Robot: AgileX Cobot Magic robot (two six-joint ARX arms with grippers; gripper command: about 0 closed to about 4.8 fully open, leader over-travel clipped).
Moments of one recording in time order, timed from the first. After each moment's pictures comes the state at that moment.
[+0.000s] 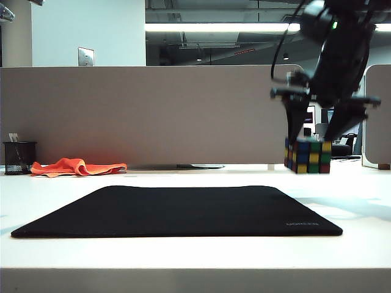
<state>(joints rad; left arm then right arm) -0.17 0.70 0.75 -0.34 0.31 0.03 0.22 1.72 1.34 -0.57 0.05 0.18</state>
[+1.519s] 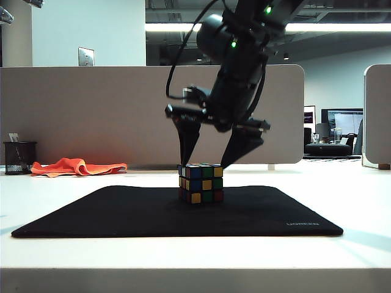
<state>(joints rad) -0.17 0.70 0.75 -0.36 0.31 0.03 0.58 1.93 1.47 -0.49 0.02 0.18</state>
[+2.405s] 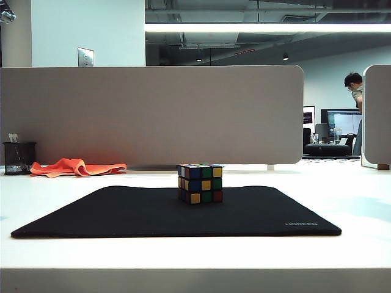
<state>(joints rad) -0.17 0.70 0.75 -0.36 0.17 0.05 0.28 1.22 1.40 -0.62 0.16 0.05</state>
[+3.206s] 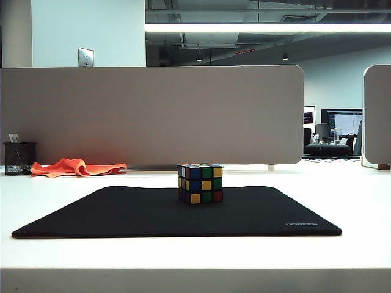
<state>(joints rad) -0.20 0.52 0.64 -0.37 0.13 -0.02 0.28 0.62 0.78 -0.40 0.26 0.05</state>
